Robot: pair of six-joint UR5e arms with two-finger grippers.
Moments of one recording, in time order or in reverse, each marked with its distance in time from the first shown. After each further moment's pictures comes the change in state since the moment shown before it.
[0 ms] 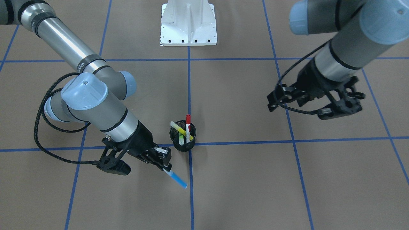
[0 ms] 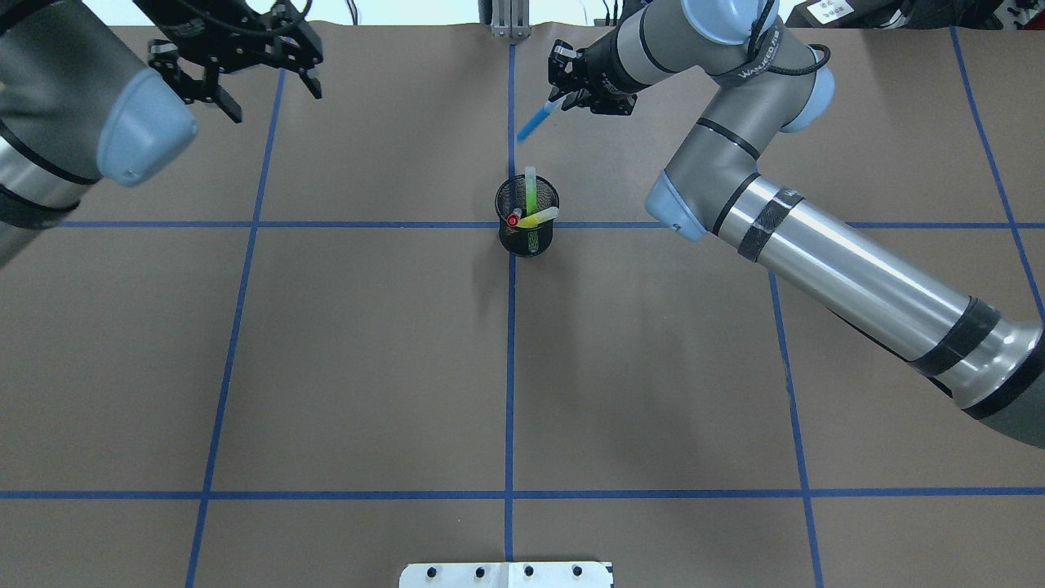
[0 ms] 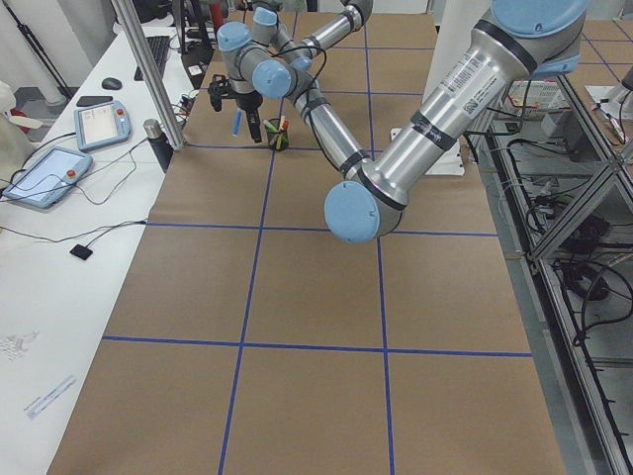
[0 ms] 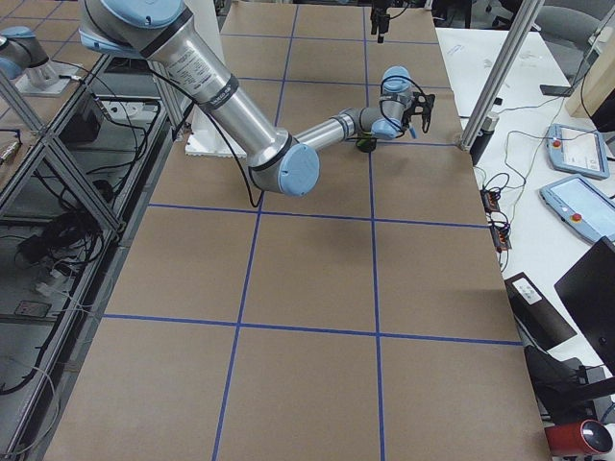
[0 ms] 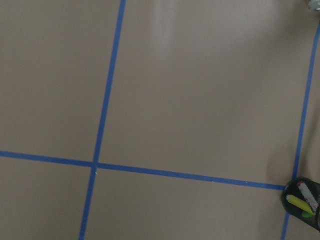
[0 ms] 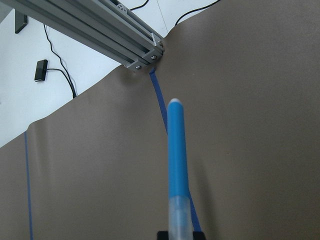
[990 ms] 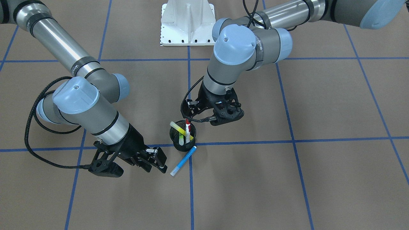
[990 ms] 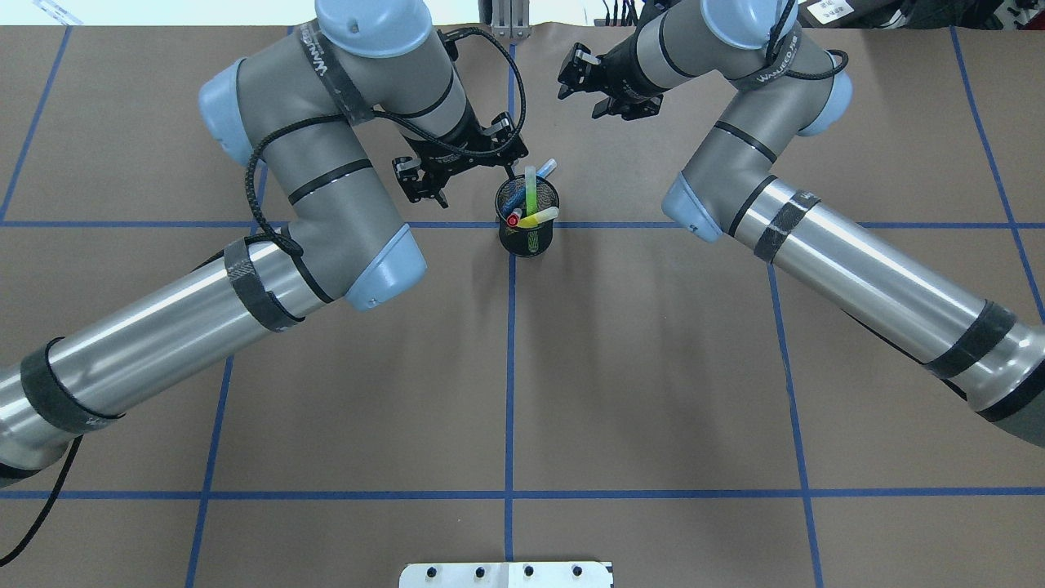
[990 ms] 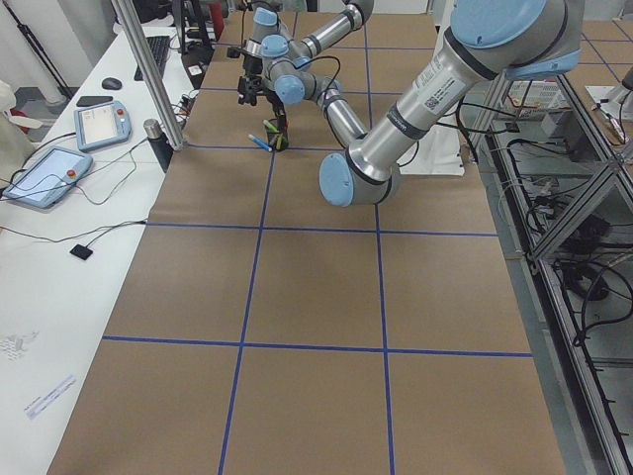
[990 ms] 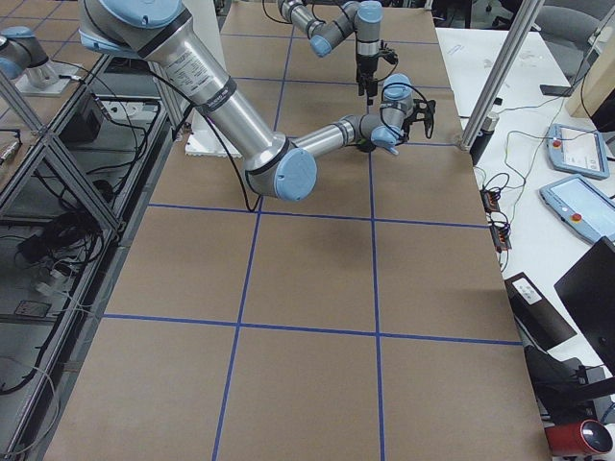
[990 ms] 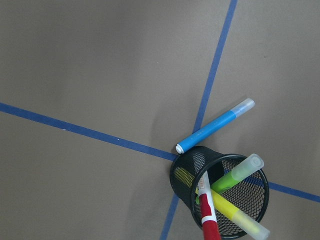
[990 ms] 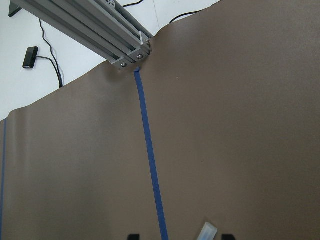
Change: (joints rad) left arm 0.288 -0.193 0.314 -0.350 0.278 -0.372; right arm 0.018 -0.028 0.005 0.001 0.009 -0.071
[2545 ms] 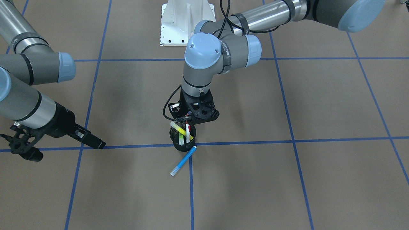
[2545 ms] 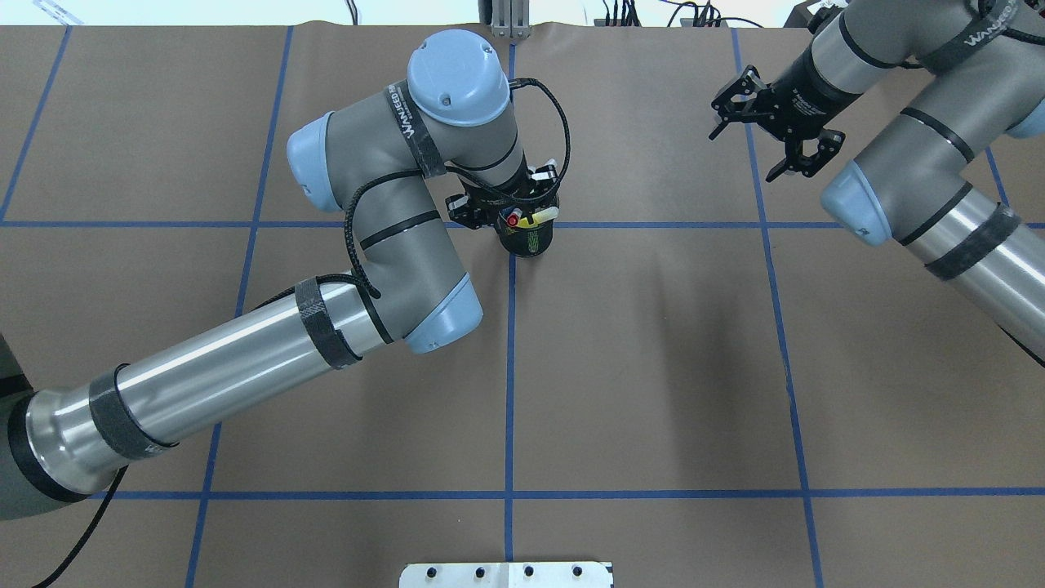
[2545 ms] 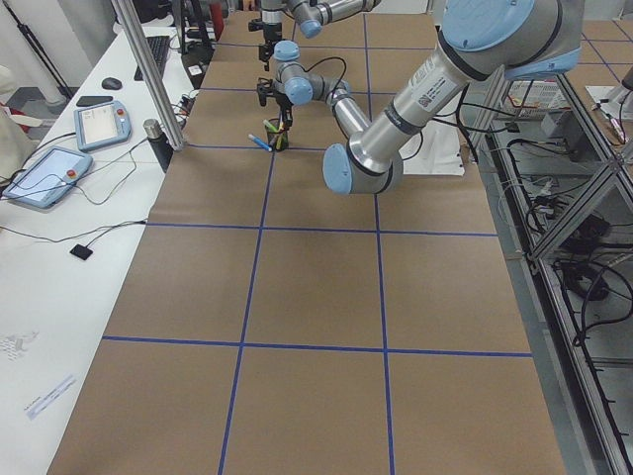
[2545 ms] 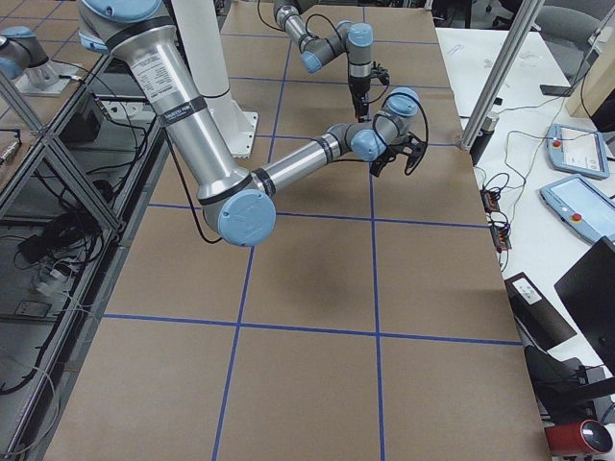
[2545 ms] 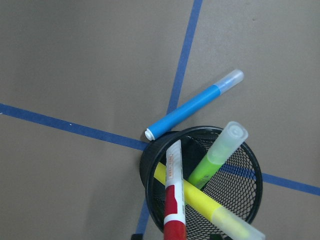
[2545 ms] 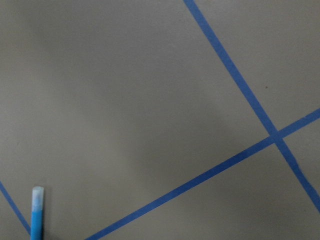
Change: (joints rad) left arm 0.082 -0.051 0.086 -0.012 0.098 0.040; right arm 0.159 -0.332 0.438 -0.597 0.311 -0.012
